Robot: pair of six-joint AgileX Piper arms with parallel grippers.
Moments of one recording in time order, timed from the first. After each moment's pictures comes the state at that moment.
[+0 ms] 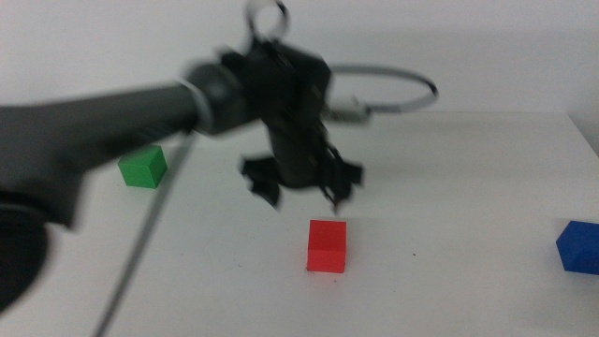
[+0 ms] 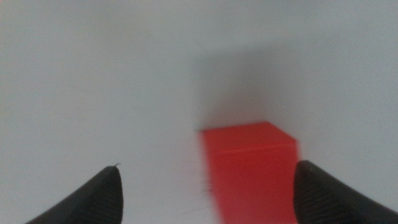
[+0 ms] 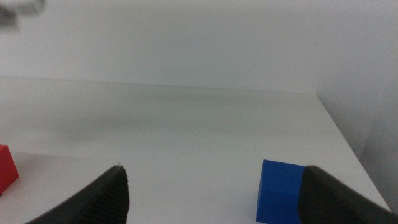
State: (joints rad) left arm -0.66 2.04 -1.68 0.00 1.08 -0.48; right arm 0.07 0.01 0.00 -0.04 0.22 0.00
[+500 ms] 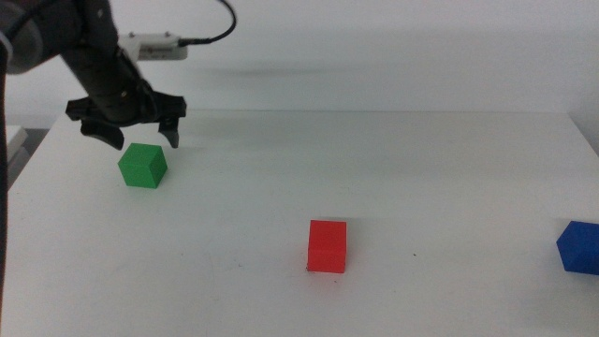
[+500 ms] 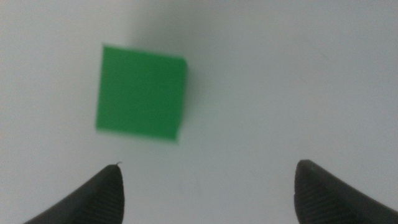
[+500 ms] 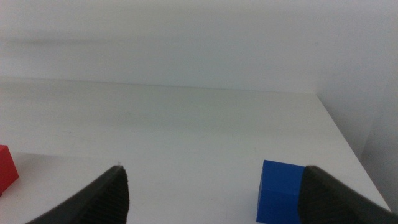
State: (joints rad) left arm -0.11 1.99 -1.69 -0.04 1.05 -0.09; right arm 0.07 0.01 0.00 -0.04 0.22 0.00
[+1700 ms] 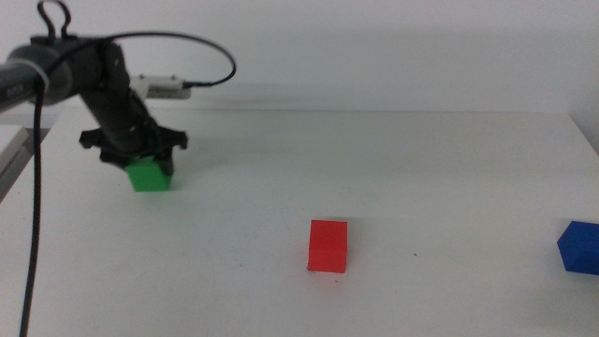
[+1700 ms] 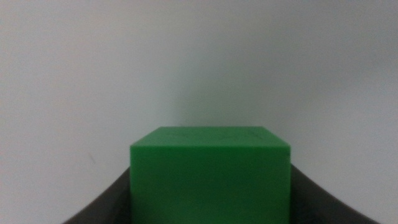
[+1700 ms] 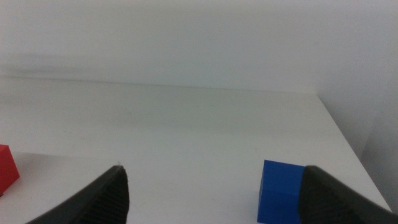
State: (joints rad) left arm -0.07 2.16 -1.69 -0.04 0.94 -0.01; right arm 0.07 0.01 0.00 -0.04 0.22 0.00
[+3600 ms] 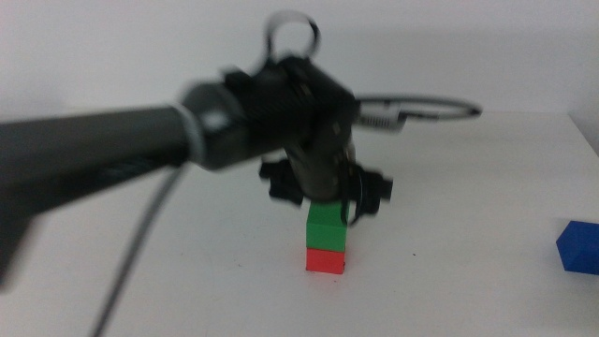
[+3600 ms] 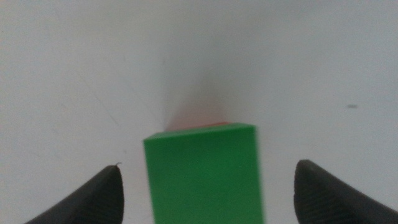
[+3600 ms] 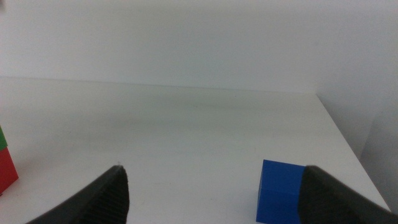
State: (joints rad) left arm -0.79 1.91 -1.54 0.16 0.93 -0.58; right arm 0.07 0.01 0.00 -0.04 0.22 0.00
